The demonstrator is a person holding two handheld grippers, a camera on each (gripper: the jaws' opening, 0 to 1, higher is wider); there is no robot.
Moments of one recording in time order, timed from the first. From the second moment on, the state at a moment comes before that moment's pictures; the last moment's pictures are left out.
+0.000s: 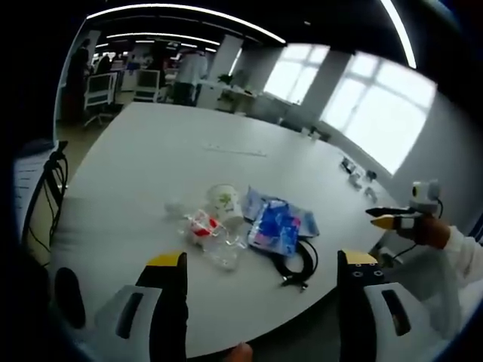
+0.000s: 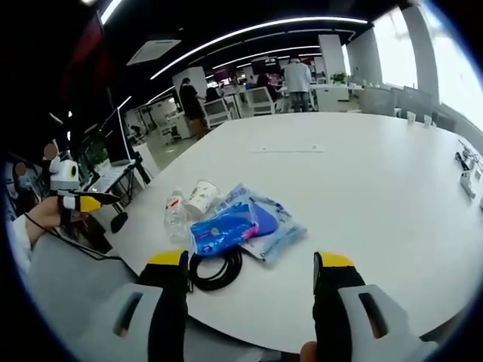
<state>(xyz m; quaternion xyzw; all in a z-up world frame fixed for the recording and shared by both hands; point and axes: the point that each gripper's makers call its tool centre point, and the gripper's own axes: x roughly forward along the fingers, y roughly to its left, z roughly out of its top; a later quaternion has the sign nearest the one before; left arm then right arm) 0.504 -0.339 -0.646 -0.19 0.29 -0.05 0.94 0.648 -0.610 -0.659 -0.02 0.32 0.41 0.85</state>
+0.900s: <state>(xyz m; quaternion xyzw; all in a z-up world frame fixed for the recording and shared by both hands) 0.511 -0.329 -0.647 -0.19 0.31 -0.06 0.93 0.662 -0.587 -0.640 -0.07 0.31 0.43 0.84</state>
